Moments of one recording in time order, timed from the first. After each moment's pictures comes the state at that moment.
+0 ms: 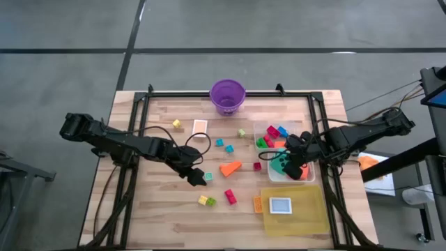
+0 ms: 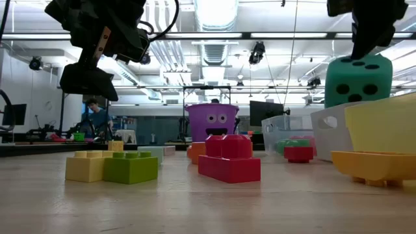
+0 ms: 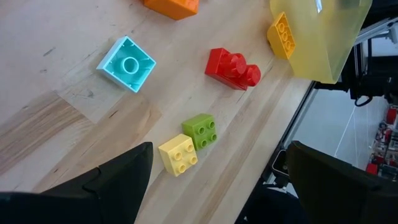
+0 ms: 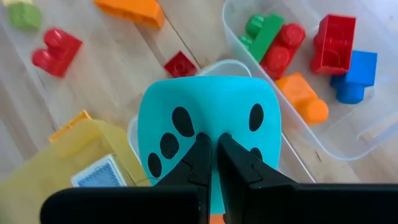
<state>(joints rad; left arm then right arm) -0.18 1.35 0.78 -0.29 0.24 -1.16 0.32 1.08 0.99 -1.11 0.24 0.90</state>
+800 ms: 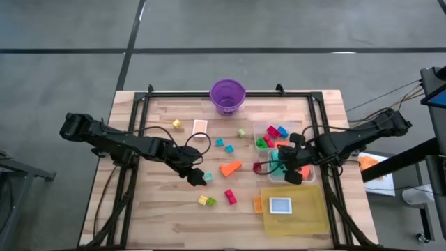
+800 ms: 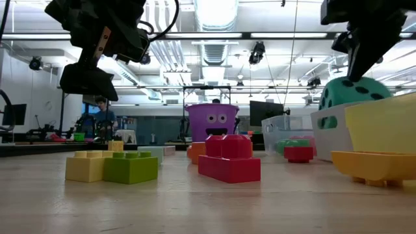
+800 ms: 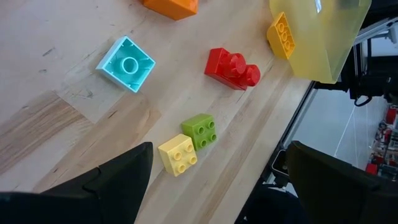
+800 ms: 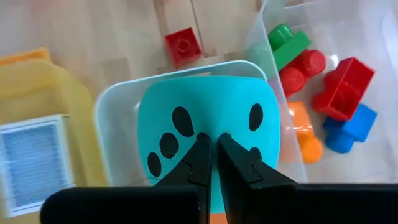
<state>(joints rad) -0.18 1.35 0.78 -0.29 0.24 -1.16 0.33 1.17 0.93 -1.04 0.27 0.52</state>
